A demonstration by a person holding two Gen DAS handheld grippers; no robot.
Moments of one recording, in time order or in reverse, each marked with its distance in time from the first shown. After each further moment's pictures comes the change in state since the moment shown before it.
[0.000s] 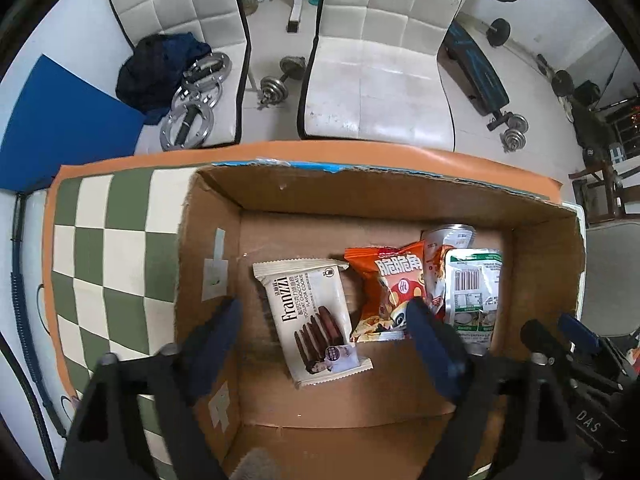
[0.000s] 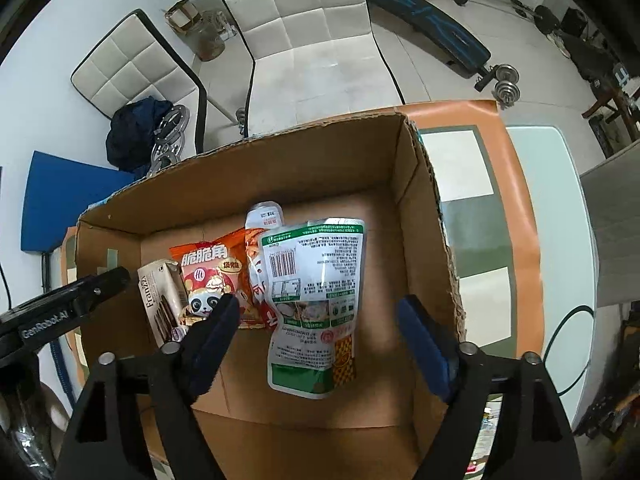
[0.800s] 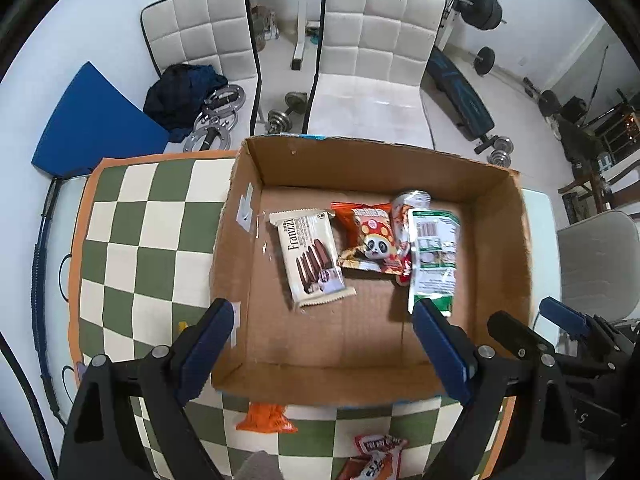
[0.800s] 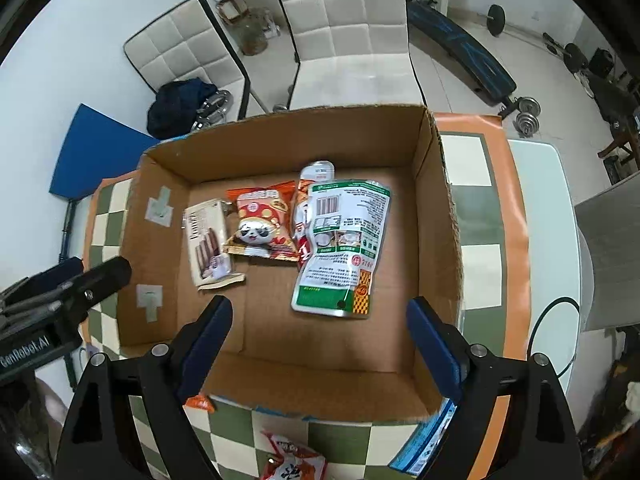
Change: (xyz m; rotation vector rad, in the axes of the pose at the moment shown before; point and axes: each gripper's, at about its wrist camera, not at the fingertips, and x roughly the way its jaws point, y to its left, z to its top) left arm -0.089 -0.008 -0.096 -0.006 -0.160 -0.001; right arm -0.071 0.019 -0.070 -0.141 -0.053 0.067
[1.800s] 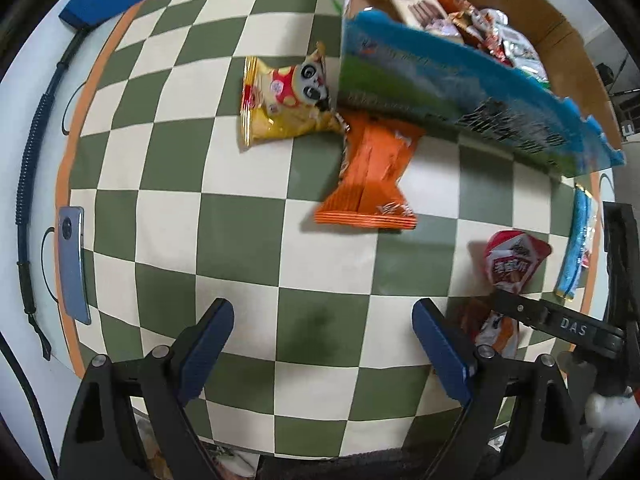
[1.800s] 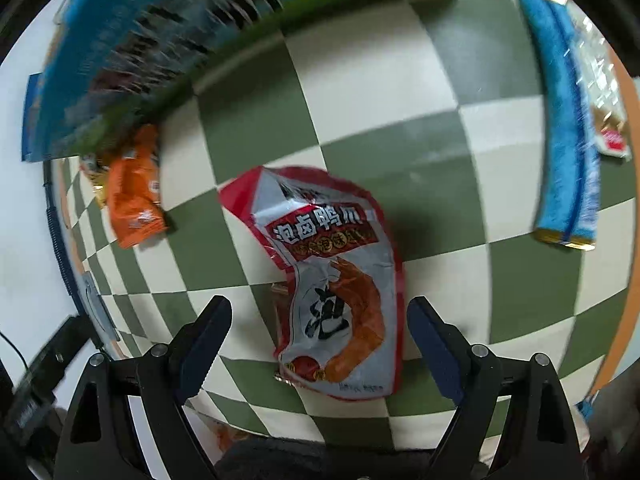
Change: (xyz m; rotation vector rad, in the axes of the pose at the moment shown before) left arm 0.063 0.097 -0.218 -0.052 0.267 0.042; right arm 0.130 0.001 -0.248 0.312 0.422 0.094
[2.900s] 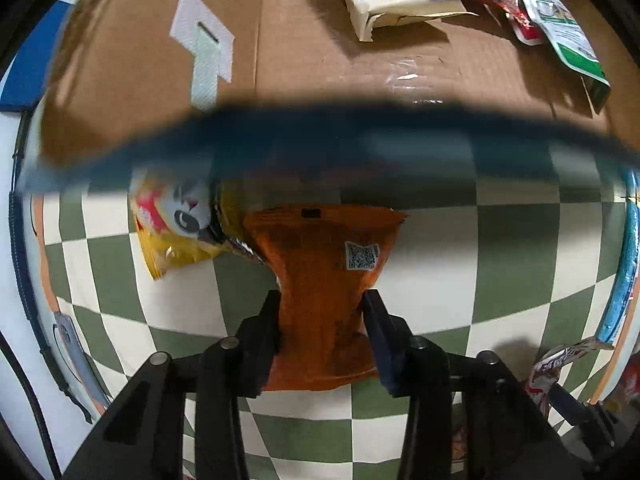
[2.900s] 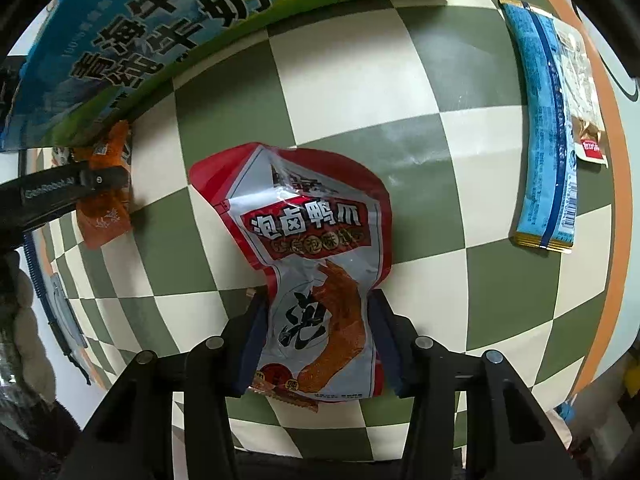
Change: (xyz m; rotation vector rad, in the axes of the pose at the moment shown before) left arm 0.069 -0.064 0.105 0.164 0.071 0.113; right arm -0.014 -0.001 -0.012 -0.041 -0.061 -0.112
